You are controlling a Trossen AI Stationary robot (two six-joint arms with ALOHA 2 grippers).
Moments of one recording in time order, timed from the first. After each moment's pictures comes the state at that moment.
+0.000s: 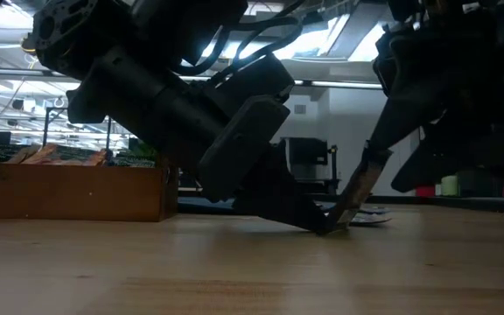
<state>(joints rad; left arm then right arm) -0.38 2.15 1.02 0.48 -0.40 -0.34 0.57 1.69 0.81 0.04 0.34 1.41</state>
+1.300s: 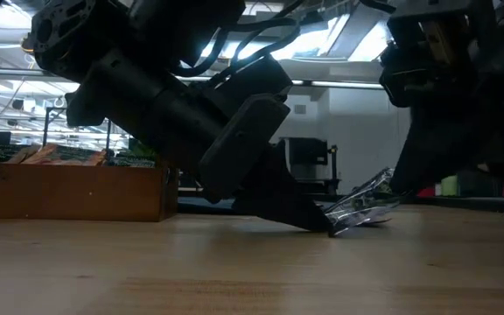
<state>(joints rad) -0.38 2.15 1.02 0.51 -0.40 -0.35 0.57 1.69 0.81 -0.08 0.39 1.41</state>
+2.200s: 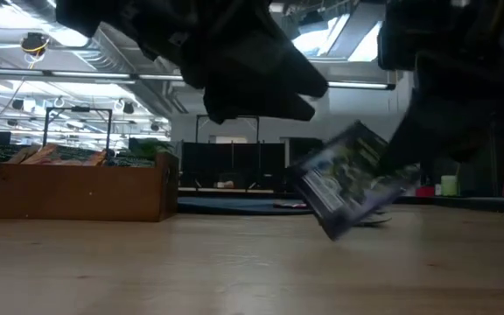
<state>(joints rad) -0.40 1.87 1.02 0.35 -0.29 -0.38 0.59 1.69 0.81 0.03 0.39 1.00</state>
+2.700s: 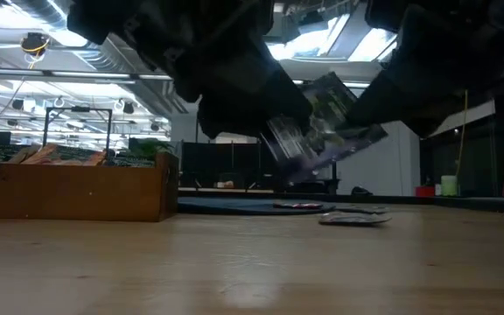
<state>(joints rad) -0.36 1.86 1.02 0.25 -0.20 -0.43 0.59 1.69 0.83 0.18 0.44 0.73</state>
